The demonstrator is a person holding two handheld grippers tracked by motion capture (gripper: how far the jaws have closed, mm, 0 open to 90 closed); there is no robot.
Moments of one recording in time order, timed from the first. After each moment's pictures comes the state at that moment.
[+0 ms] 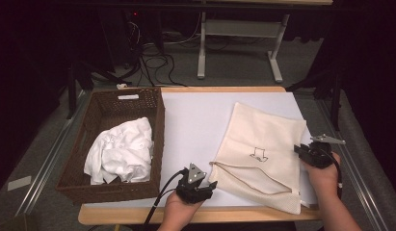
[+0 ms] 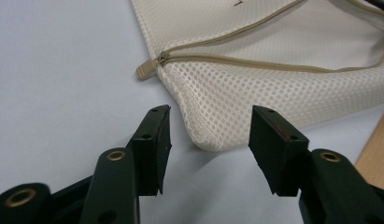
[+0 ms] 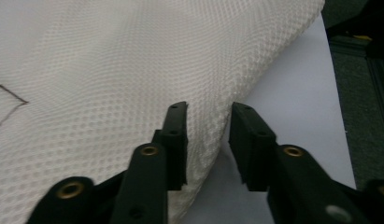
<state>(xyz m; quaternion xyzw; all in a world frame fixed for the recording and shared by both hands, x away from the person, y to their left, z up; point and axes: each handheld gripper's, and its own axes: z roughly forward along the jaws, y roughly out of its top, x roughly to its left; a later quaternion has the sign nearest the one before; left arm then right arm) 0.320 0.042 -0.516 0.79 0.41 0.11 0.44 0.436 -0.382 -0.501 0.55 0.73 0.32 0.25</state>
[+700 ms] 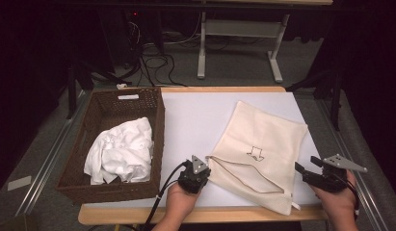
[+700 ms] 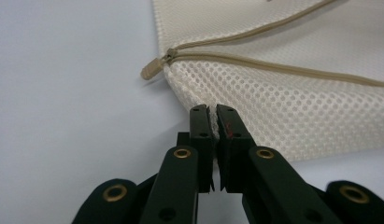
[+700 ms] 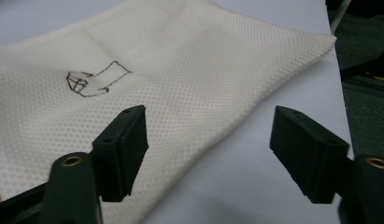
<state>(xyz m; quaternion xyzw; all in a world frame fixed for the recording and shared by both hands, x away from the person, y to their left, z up) 0.347 0.041 -0.517 0.79 0.43 0.17 0.40 0.352 -0.380 -0.480 0.49 0.73 0.40 0.26</state>
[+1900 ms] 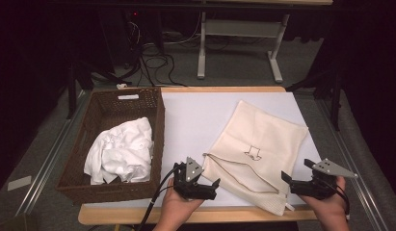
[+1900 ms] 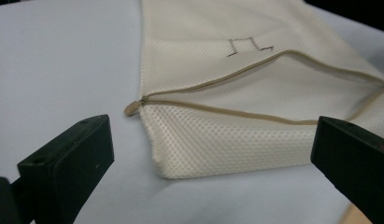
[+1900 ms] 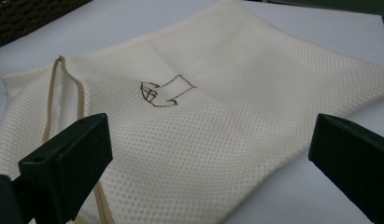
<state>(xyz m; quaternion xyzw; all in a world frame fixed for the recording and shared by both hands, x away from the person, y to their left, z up) 0.309 0.049 -0.478 0.77 0.40 0.19 0.47 0.331 -0.338 -0.467 0.45 0.75 0.43 0.25</state>
